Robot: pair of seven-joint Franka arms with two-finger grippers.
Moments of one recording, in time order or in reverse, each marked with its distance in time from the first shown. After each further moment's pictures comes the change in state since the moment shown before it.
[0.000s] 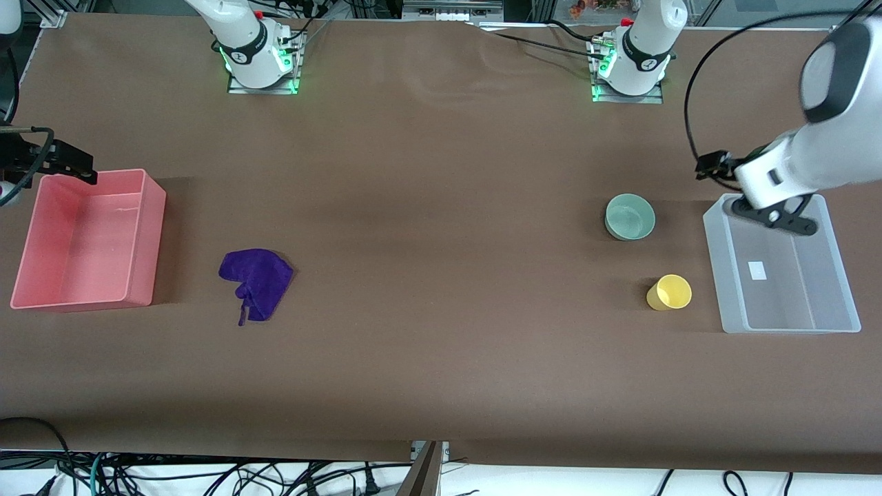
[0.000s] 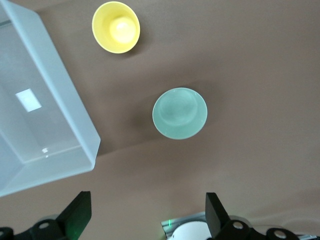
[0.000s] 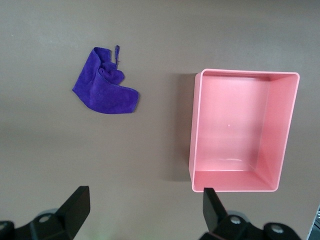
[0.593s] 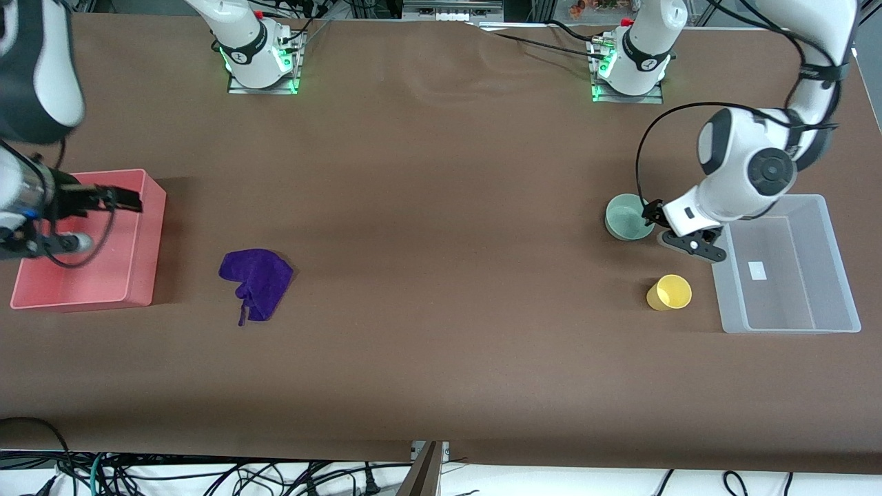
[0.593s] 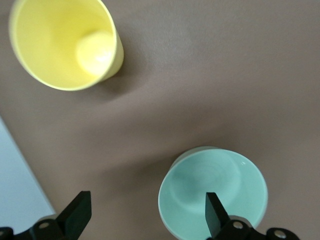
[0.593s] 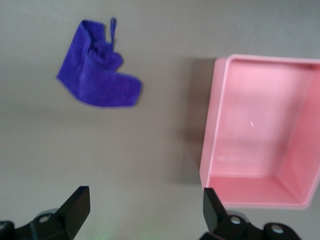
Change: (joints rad) left arm 0.001 0.066 0.002 -0.545 0.000 0.862 0.048; right arm 0.003 0.152 0.003 -0.128 0.000 0.170 0.000
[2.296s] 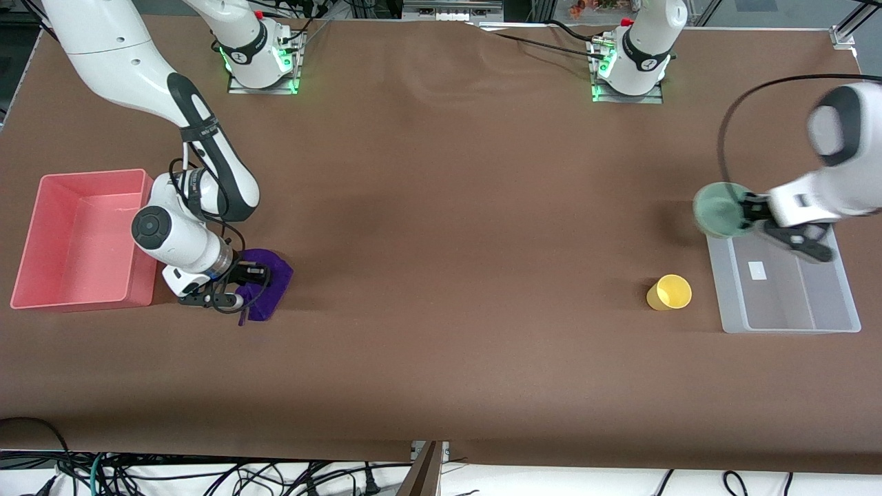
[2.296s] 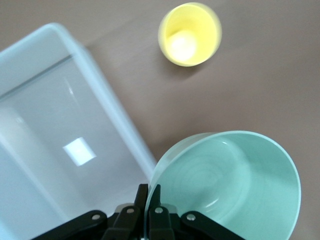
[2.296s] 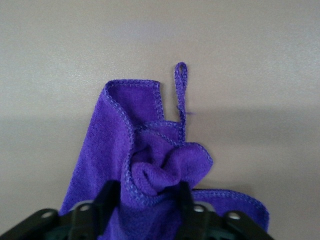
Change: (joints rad) left arm 0.280 -0.027 0.026 0.363 0.000 -0.436 0.467; right arm 0.134 0.303 0.024 -0.306 0.117 0.843 0.272
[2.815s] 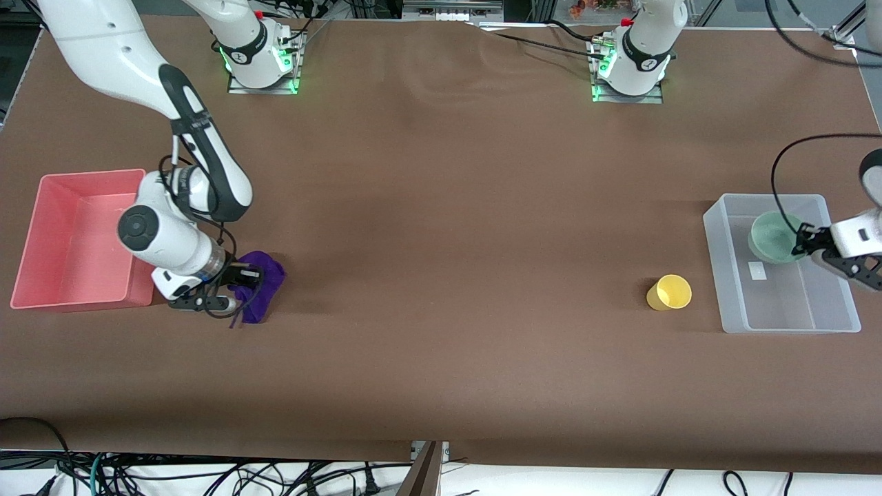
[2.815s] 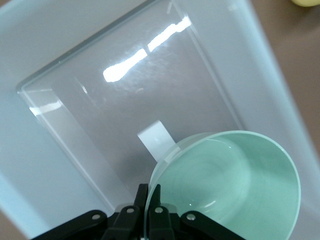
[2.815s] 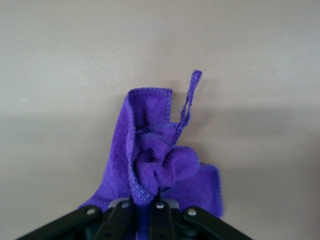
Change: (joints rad) left arm 0.172 0.341 0.001 0.170 0.000 0.204 0.192; right arm -0.002 -0.075 -0.007 0.098 -0.002 -0.217 -0.003
